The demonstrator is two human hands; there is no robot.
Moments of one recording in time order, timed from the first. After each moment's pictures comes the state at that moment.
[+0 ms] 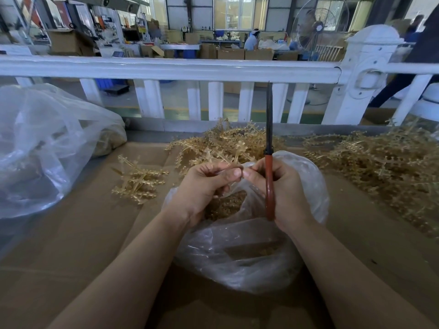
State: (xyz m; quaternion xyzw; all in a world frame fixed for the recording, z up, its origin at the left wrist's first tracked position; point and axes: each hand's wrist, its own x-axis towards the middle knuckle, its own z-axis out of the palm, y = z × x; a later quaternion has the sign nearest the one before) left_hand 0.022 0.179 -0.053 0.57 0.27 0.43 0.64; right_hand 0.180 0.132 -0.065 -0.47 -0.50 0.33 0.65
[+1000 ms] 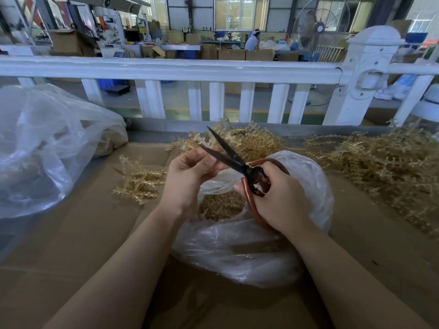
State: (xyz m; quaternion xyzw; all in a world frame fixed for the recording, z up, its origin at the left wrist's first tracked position) left_hand 0.012 0.189 -0.050 0.50 0.27 0.56 0.60; right_hand 0.187 0.132 -0.077 -0.62 -0.65 -0.03 0.44
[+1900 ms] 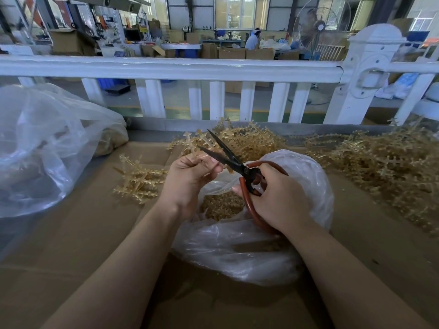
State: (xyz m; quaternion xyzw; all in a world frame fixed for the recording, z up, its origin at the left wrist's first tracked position) left_hand 0.007 0.191 -0.053 0.50 0.25 0.53 0.64; right_hand 0.189 0.136 -0.080 -0.64 -0.66 -0.03 0.38
